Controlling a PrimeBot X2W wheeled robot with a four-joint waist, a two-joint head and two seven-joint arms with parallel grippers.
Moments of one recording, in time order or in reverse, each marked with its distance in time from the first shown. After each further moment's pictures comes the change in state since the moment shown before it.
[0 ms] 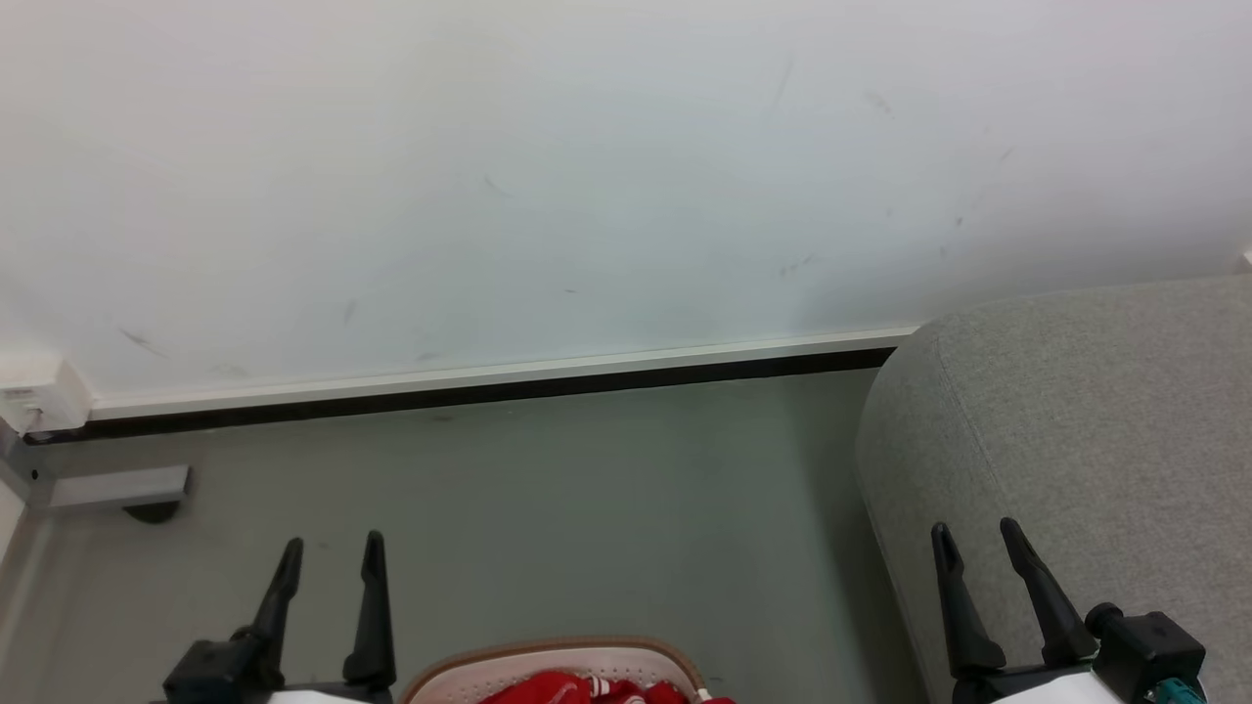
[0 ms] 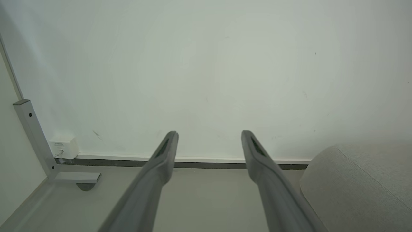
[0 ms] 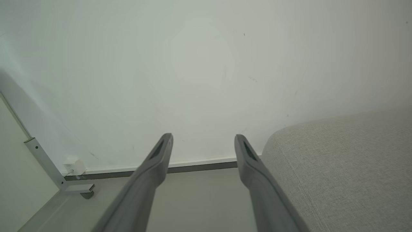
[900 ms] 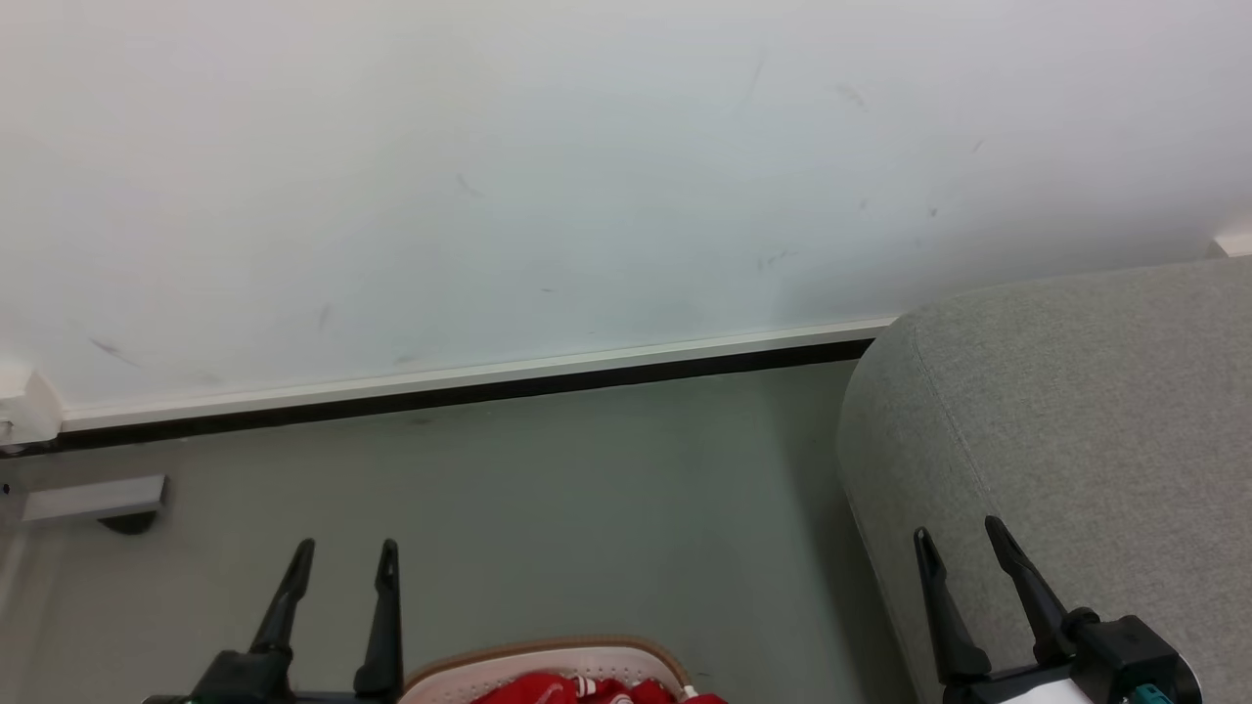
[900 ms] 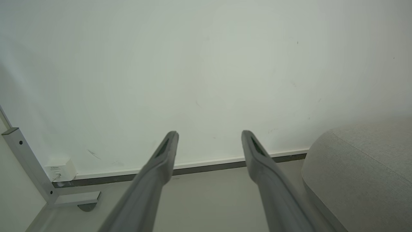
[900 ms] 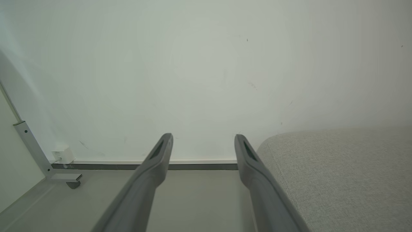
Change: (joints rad) left arm 0.015 -0.008 0.009 -0.002 0.136 0.006 -0.040; right arm -0.004 -0.001 0.015 0.010 -0.111 0.000 -0.030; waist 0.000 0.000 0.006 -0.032
